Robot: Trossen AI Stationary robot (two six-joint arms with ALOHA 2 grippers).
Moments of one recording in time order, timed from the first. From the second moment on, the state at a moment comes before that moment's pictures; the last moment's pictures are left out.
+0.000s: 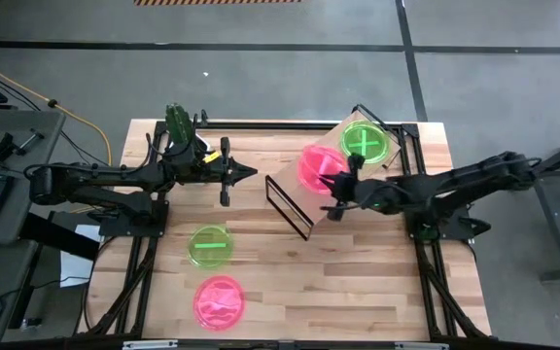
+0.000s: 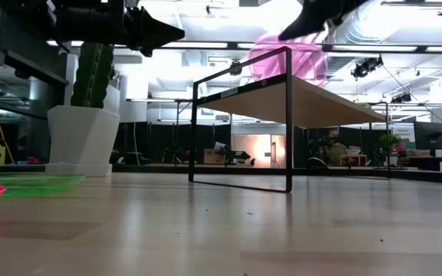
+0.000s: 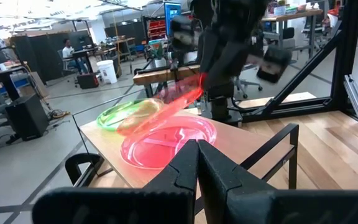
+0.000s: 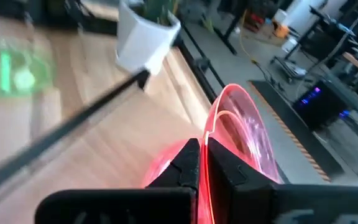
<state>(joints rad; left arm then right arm) 0.26 1.06 0.50 0.55 0.20 0.19 0.19 1.19 0.89 -0.20 0.69 -0.09</state>
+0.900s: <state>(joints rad) 0.26 1.06 0.50 0.54 0.20 0.19 0.16 1.30 0.89 -0.30 0.76 0.02</state>
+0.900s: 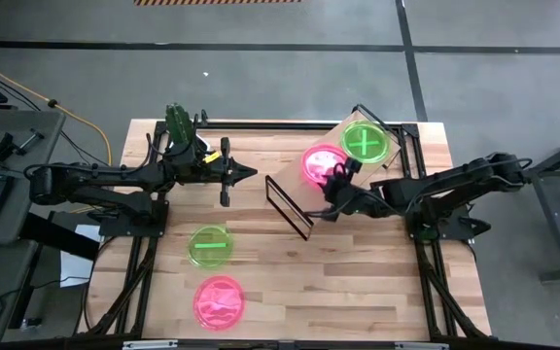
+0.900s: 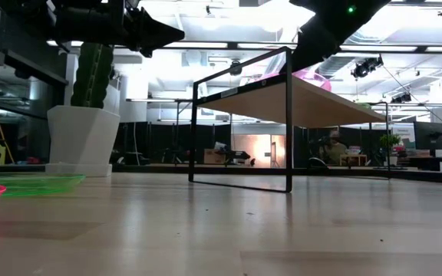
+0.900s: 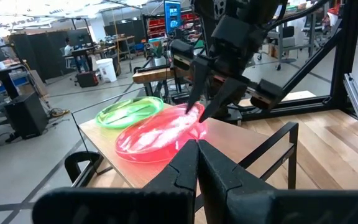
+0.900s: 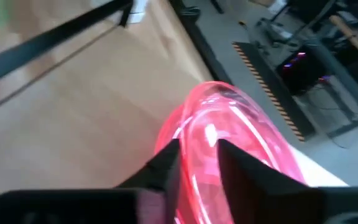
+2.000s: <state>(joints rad) 0.11 1.02 0.50 0.52 0.30 0.17 0.33 1.20 0.95 -0.51 0.88 0.19</state>
